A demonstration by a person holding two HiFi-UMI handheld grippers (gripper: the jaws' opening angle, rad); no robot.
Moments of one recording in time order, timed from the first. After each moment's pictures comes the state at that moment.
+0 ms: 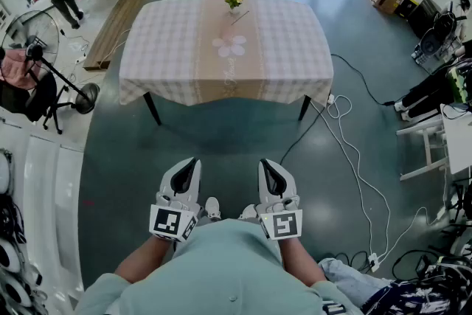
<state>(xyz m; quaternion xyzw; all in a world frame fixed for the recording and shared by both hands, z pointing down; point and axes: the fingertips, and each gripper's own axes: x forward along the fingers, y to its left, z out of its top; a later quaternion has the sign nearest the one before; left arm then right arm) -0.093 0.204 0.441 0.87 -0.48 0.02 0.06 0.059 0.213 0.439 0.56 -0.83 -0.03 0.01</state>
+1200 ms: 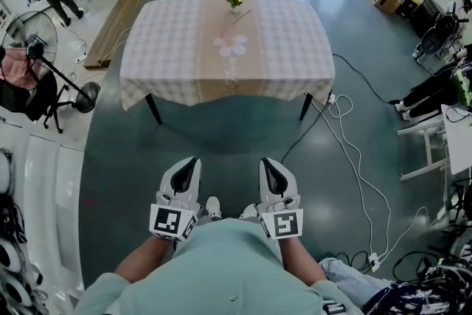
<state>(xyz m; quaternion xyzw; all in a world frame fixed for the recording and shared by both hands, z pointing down) -0.095 0.196 0.441 0.87 -0.48 0.02 0.06 0.059 0.205 0.434 0.56 -0.83 -0.03 0.00</state>
